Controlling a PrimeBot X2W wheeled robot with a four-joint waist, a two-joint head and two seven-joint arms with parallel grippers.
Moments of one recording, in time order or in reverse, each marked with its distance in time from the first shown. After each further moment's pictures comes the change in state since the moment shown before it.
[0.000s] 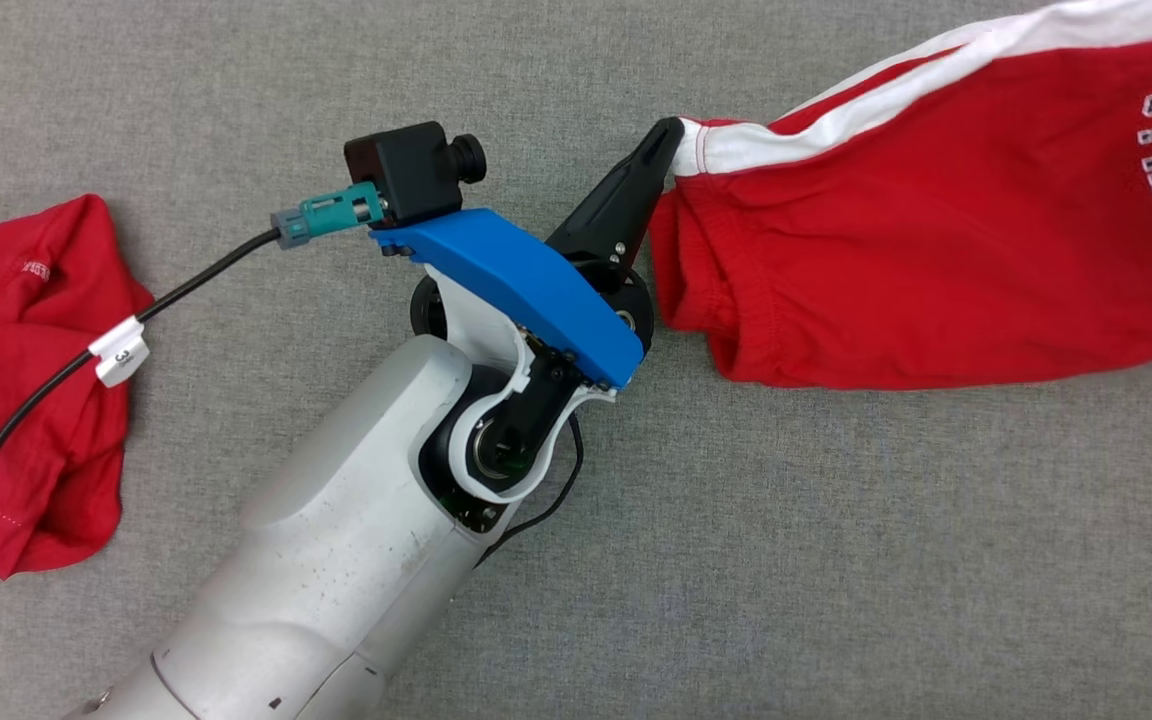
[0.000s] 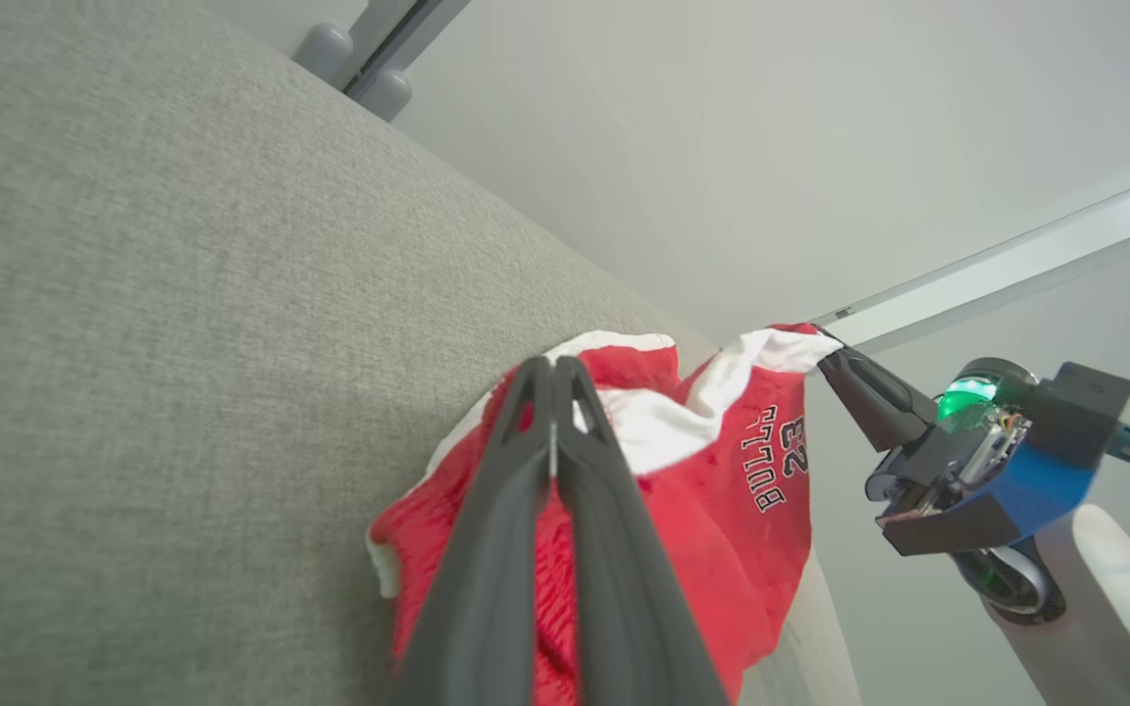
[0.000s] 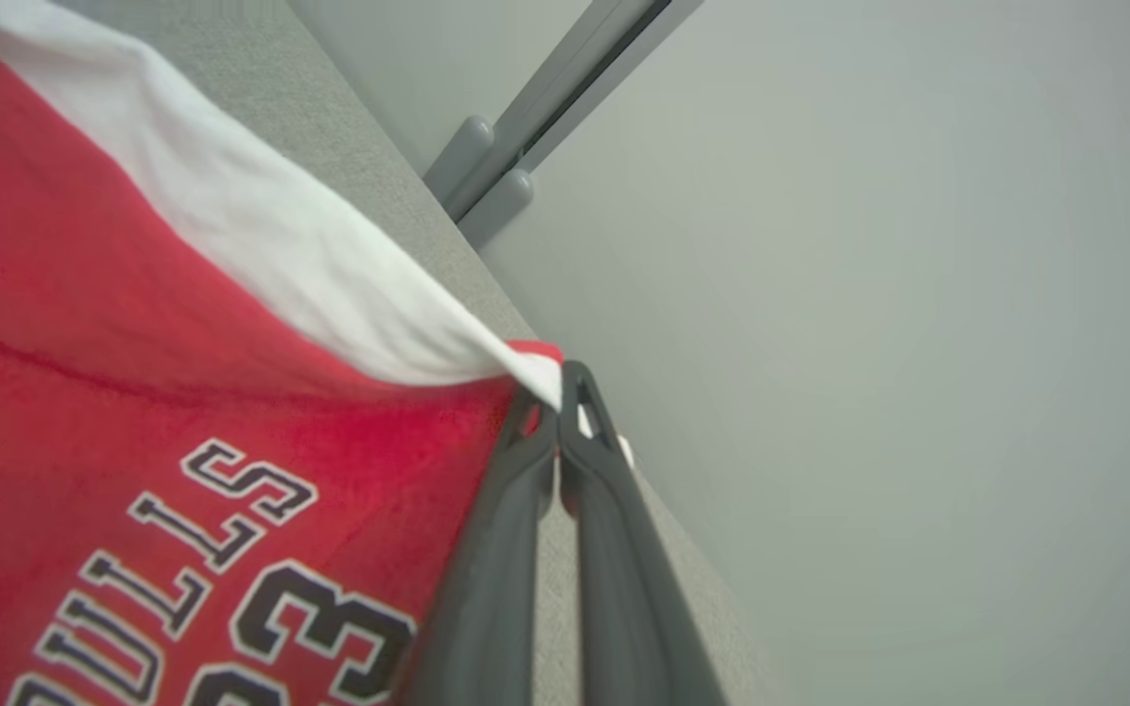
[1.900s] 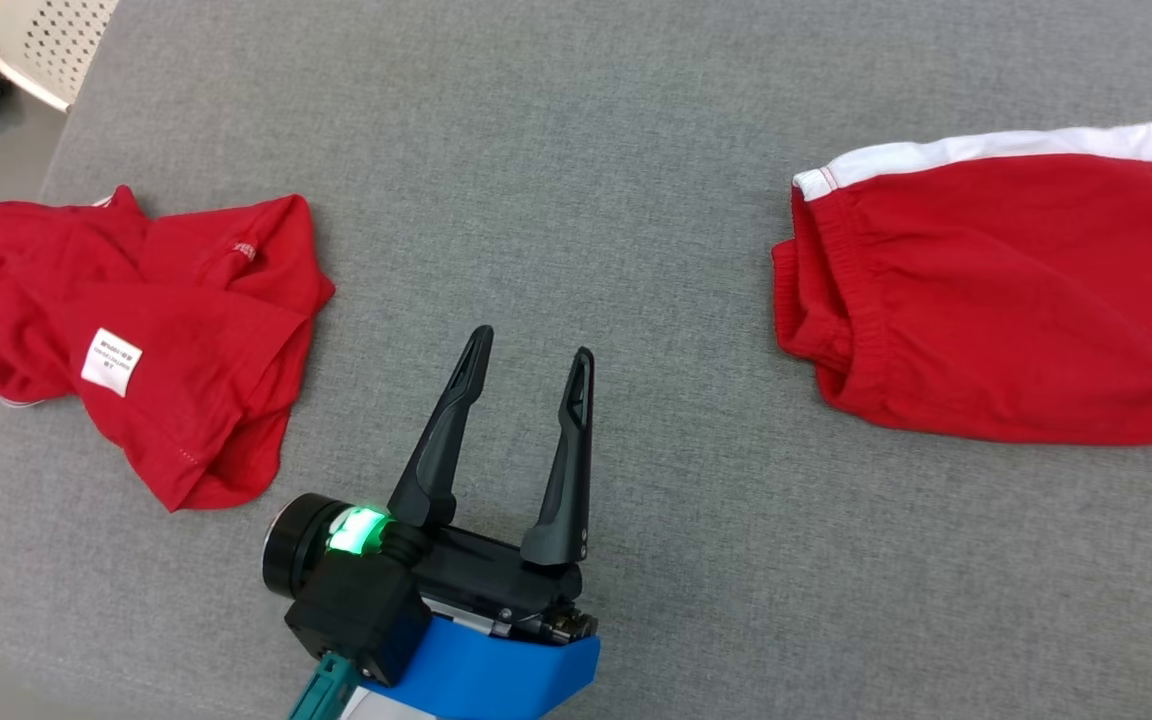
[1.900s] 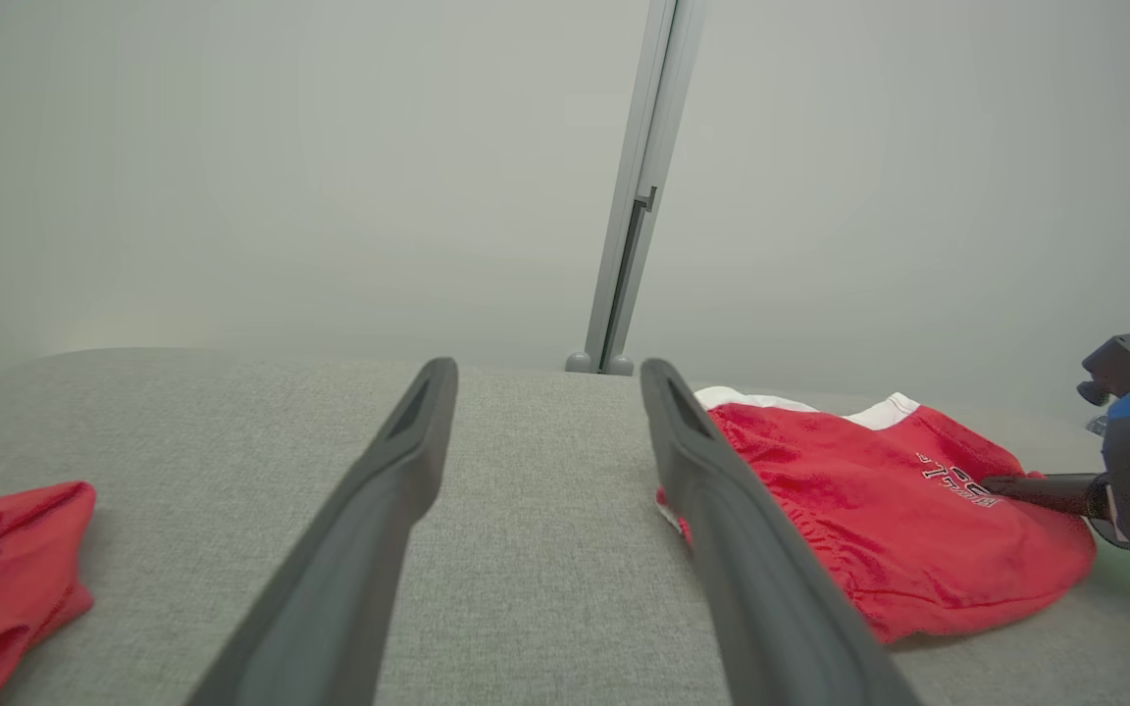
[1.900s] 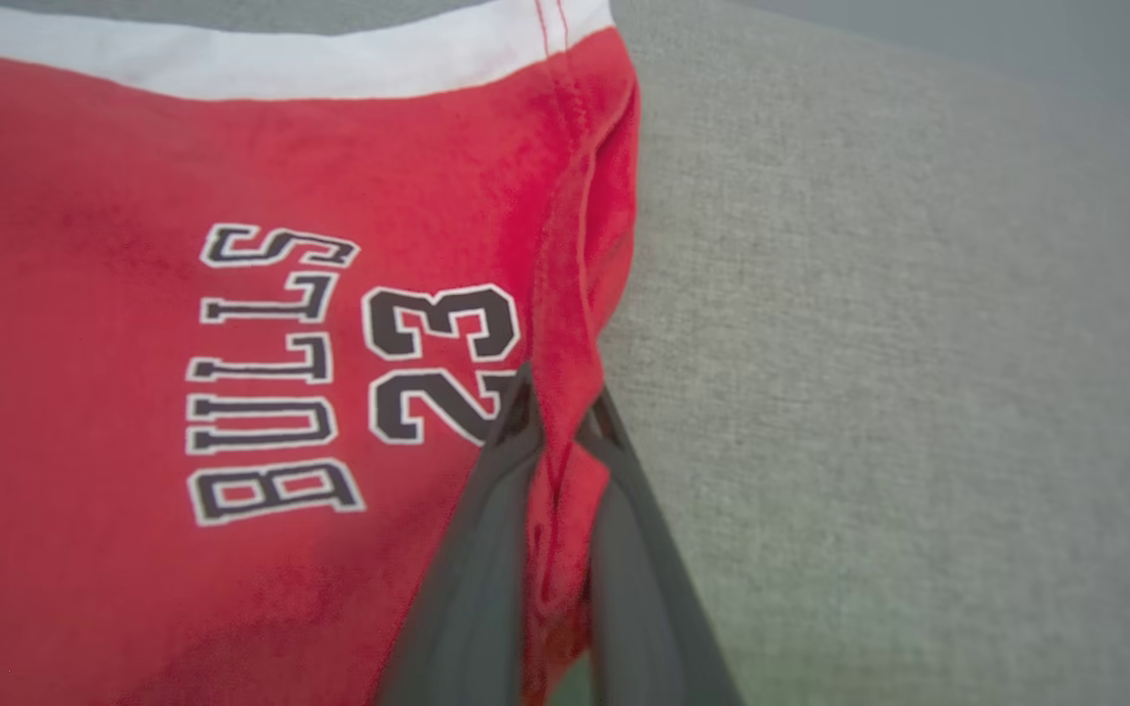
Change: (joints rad) left arm 0.664 -0.077 0.280 -0.455 1.086 0.082 -0.223; right arm 0.380 0.346 -0.639 0.263 0.152 0.000 0.281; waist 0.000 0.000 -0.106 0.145
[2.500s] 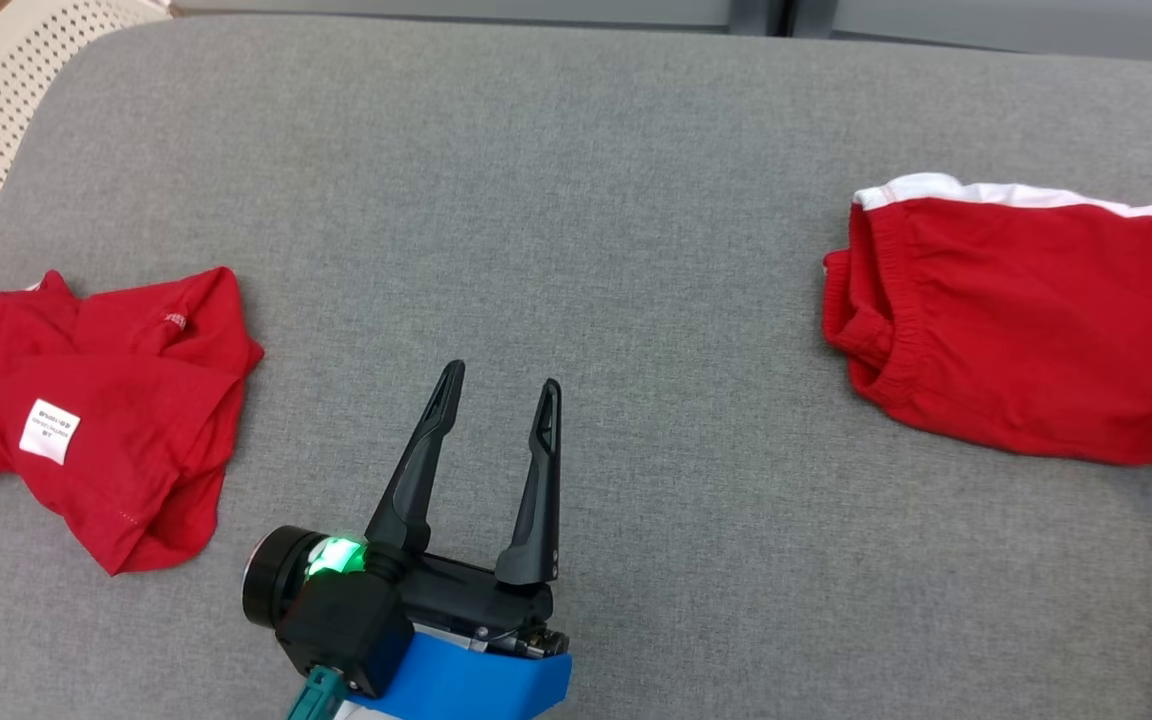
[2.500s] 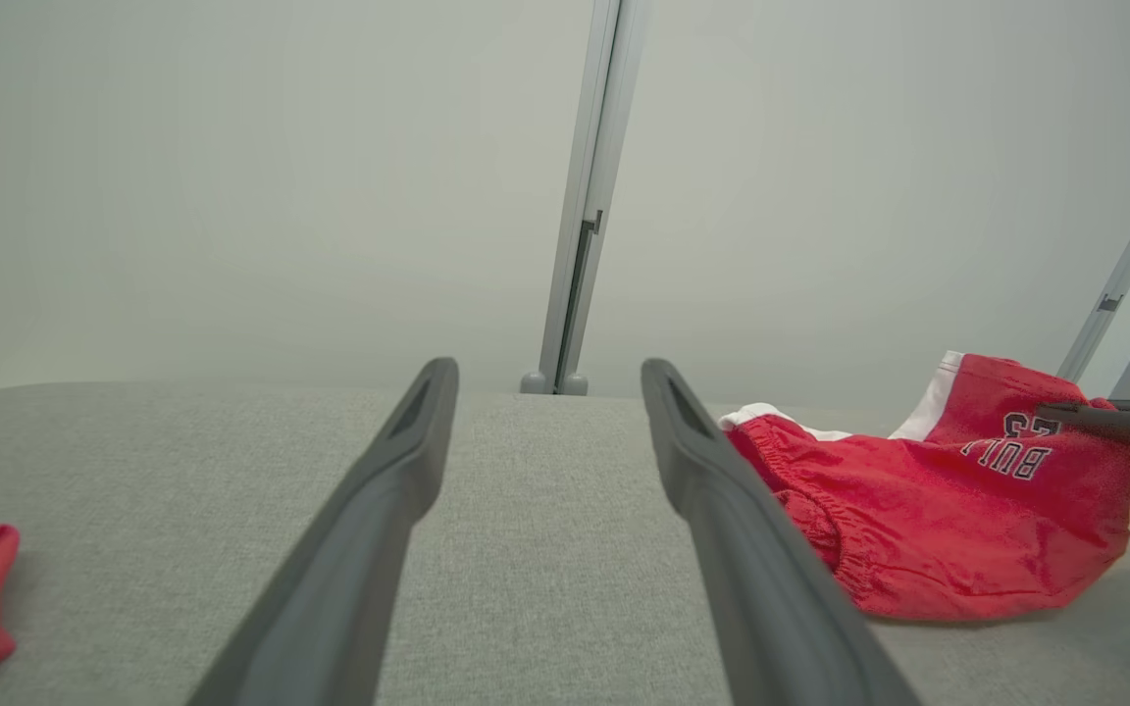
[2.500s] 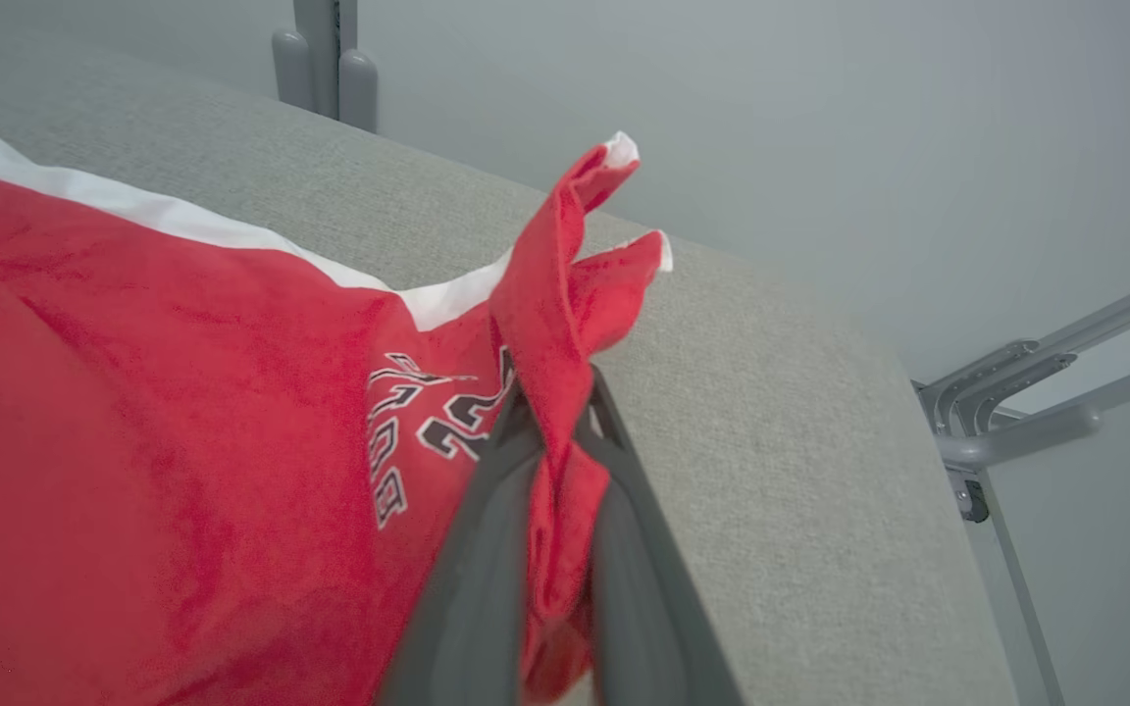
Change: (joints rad) left arm 0.056 -0.002 0.053 0.031 0.036 -0.030 0.000; right arm 0.090 -0.006 -0.041 -0.108 -0.188 -0.001 -0.127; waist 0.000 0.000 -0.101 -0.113
